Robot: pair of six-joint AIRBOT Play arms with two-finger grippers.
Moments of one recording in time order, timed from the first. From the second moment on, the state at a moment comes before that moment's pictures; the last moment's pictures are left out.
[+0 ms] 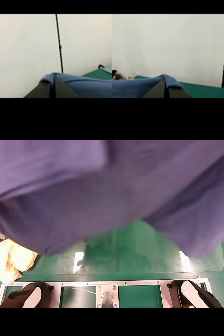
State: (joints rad) left arm 0.22 -0.87 2.01 0.78 -1.11 -1.15; right arm -0.59 -0.92 1.91 -0.49 1.21 1.28
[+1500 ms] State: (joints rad) left arm 0.17 -1.67 1.35 0.62 -0.82 -1.00; right arm -0.22 -1.85 1.52 -0.46 1.03 1.15
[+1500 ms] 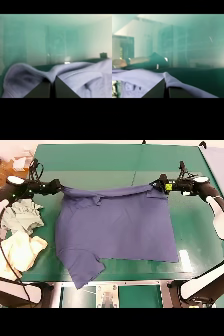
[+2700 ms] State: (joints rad) left arm 0.47 -1.25 0.86 0.90 -1.49 -1.25; right arm -0.73 -1.13 0.66 -0.70 1.29 1.15
